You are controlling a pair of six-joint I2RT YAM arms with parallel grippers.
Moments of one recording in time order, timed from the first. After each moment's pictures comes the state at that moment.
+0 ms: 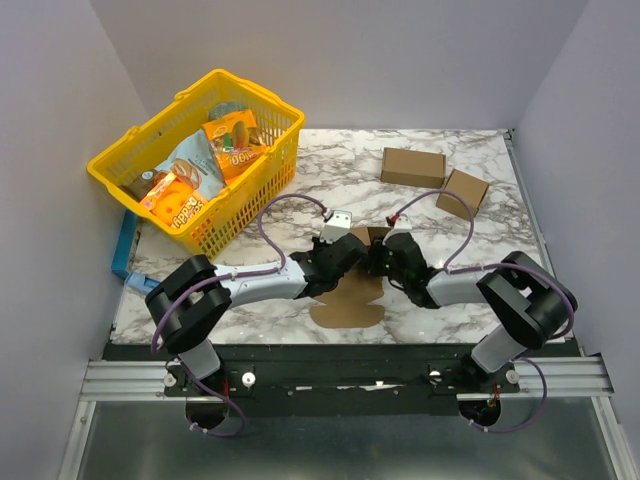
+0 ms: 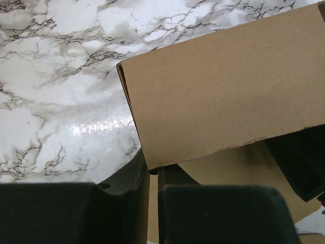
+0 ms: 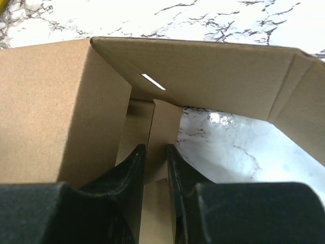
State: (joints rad) left arm -1.01 1.66 0.97 -0.17 -0.65 -0.58; right arm 0.67 1.60 0.49 0.60 0.13 0.57
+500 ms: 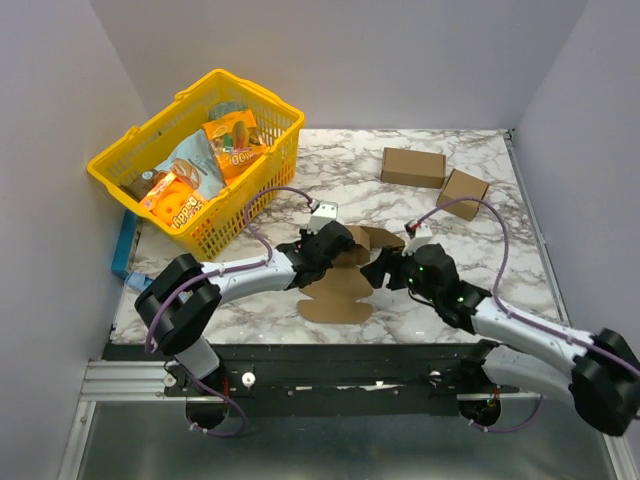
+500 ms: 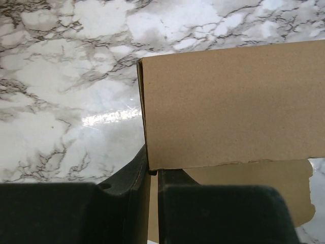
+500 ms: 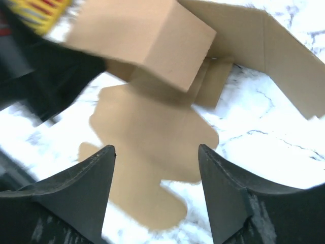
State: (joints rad) left arm -0.91 1.62 0.96 -0.19 -0.59 -0.54; right arm 0.72 1.06 0.41 0.21 0.07 0.56
